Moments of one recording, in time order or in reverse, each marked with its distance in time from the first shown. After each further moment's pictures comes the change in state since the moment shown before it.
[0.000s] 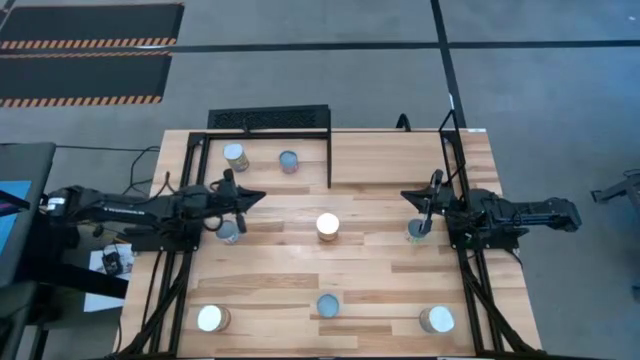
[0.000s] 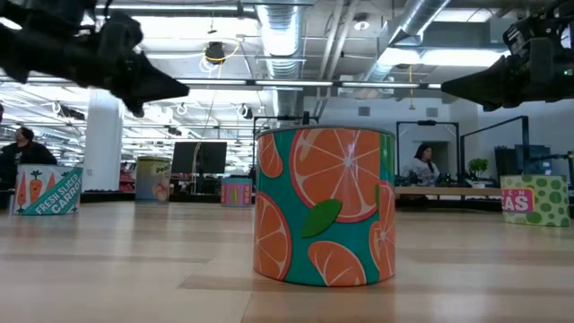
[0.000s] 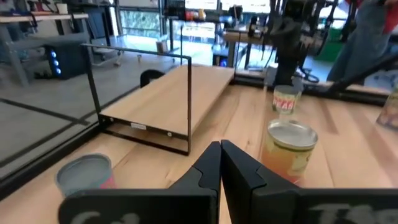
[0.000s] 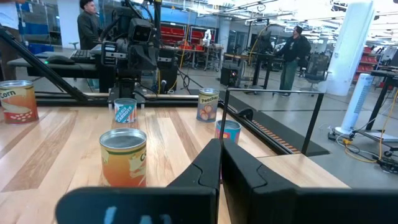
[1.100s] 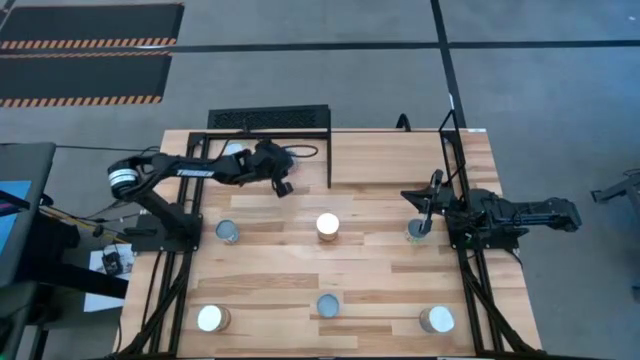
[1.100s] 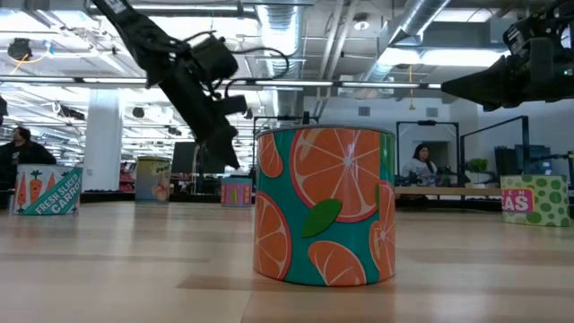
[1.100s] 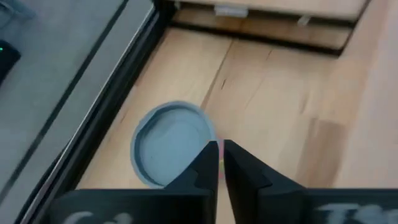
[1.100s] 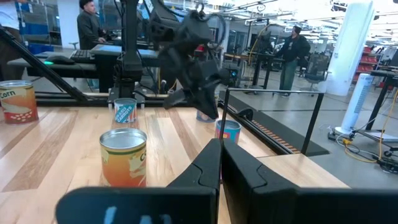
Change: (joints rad) left arm 0.390 0.887 0.634 -0.423 0.037 0.279; right arm 0.000 0.000 0.000 0.000 0.000 0.000
